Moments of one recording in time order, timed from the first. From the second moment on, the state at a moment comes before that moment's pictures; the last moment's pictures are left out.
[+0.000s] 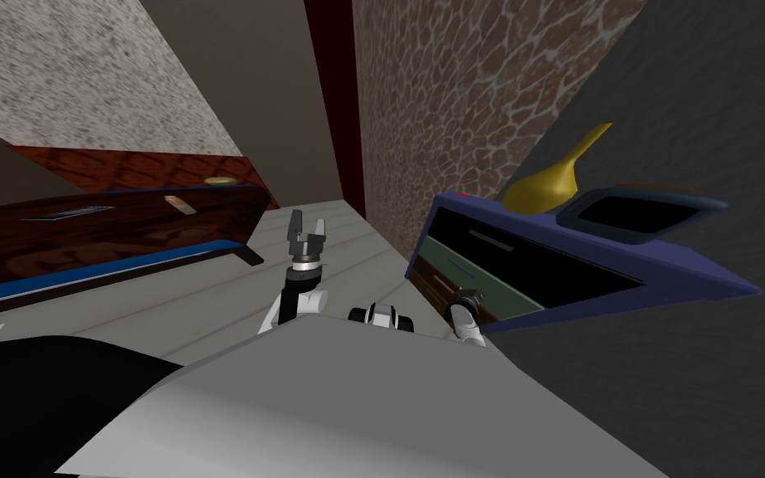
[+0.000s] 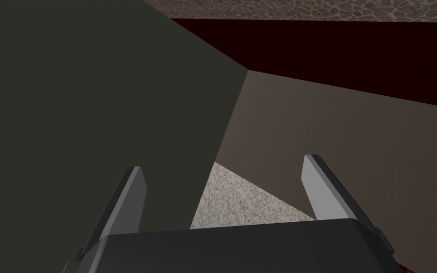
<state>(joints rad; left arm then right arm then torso) 0.45 0.02 0.02 -2.22 -0.03 -0.63 0.07 -0.03 -0.23 -0.16 -0.97 1.84 0.53 0.26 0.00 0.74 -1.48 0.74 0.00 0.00</state>
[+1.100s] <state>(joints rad) 0.45 0.02 0.02 -2.22 -0.03 -0.63 0.07 -0.10 -0.35 0.00 -0.89 1.75 0.69 0.31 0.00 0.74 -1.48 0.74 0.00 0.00</state>
